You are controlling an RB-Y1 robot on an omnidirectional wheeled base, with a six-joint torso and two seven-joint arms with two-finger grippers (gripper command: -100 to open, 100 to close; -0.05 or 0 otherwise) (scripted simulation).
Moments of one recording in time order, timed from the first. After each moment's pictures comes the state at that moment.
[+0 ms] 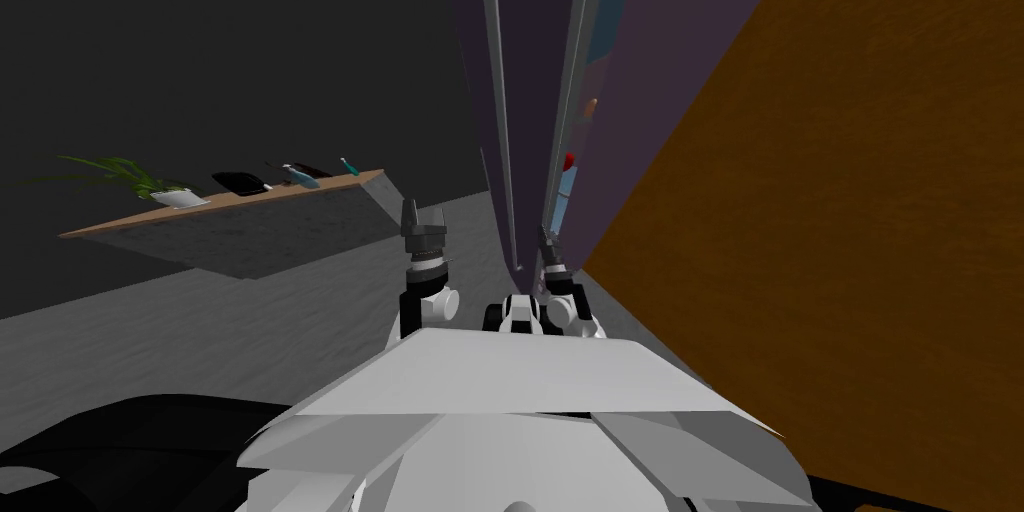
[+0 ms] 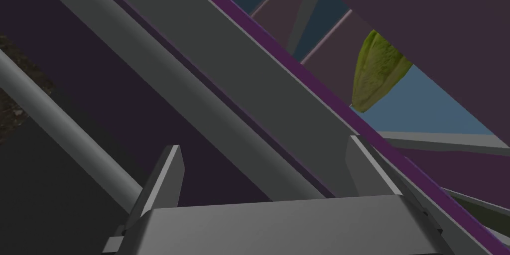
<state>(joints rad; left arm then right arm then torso) 0.47 0.03 -0.07 -2.30 0.06 -0.50 -0.06 0.16 -0.29 0.64 -1.80 -0.93 -0.68 -1.56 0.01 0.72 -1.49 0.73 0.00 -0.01</state>
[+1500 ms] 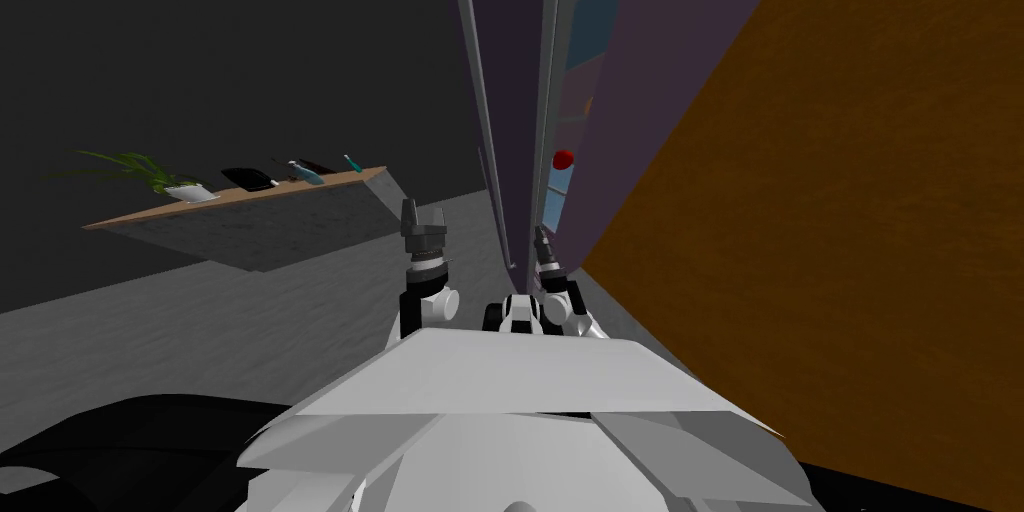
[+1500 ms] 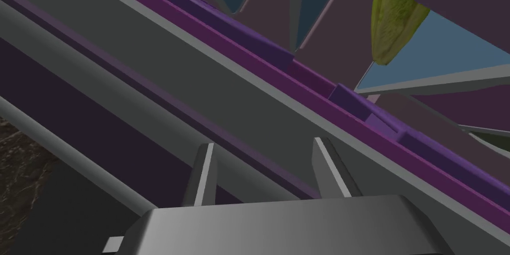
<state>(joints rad) 0.47 0.03 -0.07 -2.30 0.06 -0.50 -0.06 0.08 -0.31 0.71 -1.77 -1.04 -0.69 -1.69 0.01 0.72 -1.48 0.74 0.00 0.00</state>
